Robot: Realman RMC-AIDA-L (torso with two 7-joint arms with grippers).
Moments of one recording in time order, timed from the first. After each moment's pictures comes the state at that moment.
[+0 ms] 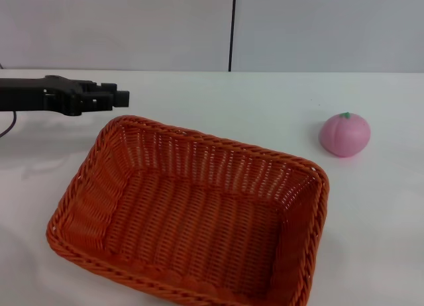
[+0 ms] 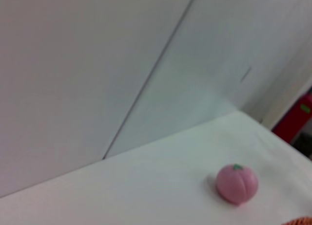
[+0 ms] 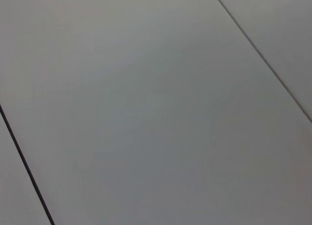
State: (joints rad) left arm -0.60 -1.98 0.44 0.76 2.20 1.70 -1.84; right arm 0.32 2.07 0.40 -0.03 -1.33 -1.46 0.65
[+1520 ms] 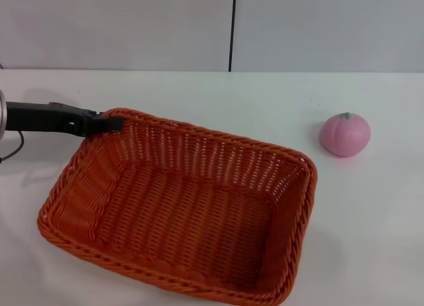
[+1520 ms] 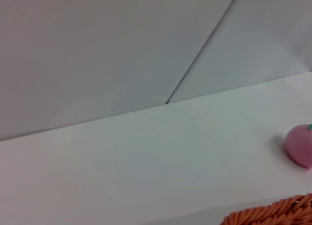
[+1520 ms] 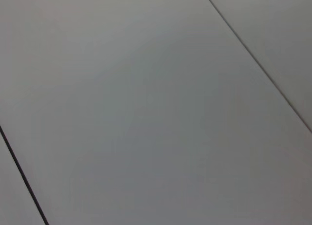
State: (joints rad) left arm -0.59 -2.03 0.61 0.82 2.33 1.51 -1.94; right arm 0.29 2.08 0.38 -0.01 -1.32 -1.46 0.68
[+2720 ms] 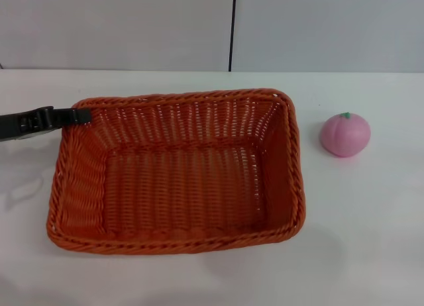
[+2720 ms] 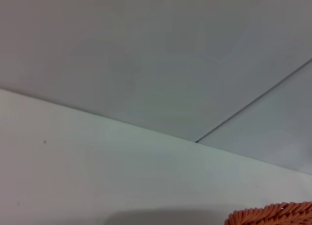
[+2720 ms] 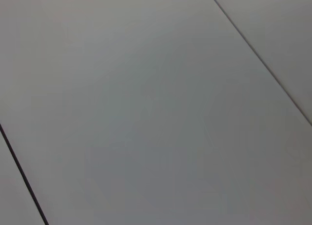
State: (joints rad) left arm -0.42 -2.06 0.58 0.90 2.14 1.49 -2.19; right arm 0.31 2.07 0.38 -0.03 -1.32 -1.44 0.68
